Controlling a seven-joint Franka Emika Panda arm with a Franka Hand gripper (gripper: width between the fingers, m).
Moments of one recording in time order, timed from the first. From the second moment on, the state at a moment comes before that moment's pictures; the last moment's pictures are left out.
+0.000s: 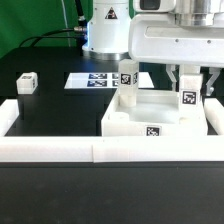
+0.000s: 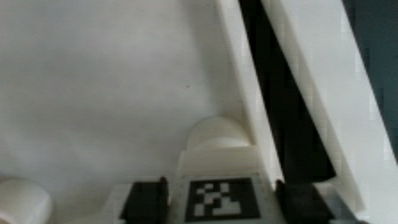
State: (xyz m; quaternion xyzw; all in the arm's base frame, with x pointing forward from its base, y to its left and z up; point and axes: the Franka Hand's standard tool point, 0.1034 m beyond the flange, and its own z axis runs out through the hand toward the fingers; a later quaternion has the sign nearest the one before) arm 0.585 0.098 0.070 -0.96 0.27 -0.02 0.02
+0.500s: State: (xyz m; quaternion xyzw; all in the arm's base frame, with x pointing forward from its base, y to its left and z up) arm 0.603 0.108 0.070 -0.88 0.47 -0.01 0.02
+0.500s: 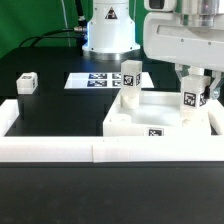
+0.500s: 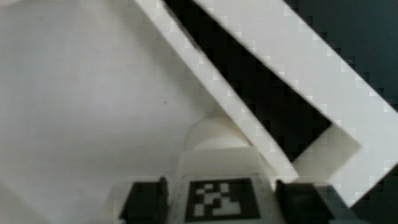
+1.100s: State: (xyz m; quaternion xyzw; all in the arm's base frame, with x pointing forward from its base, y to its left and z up) arm 0.627 0.121 0.067 -0.73 0.68 -0.01 0.03
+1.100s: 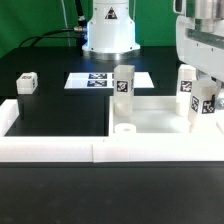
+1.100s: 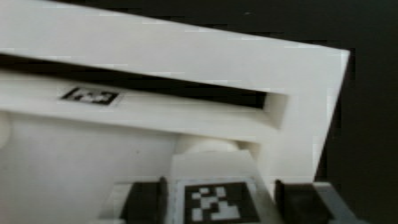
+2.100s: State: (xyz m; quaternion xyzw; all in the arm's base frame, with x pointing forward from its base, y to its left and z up) arm 0.623 0.117 0.066 -0.79 0.61 -0.01 0.03
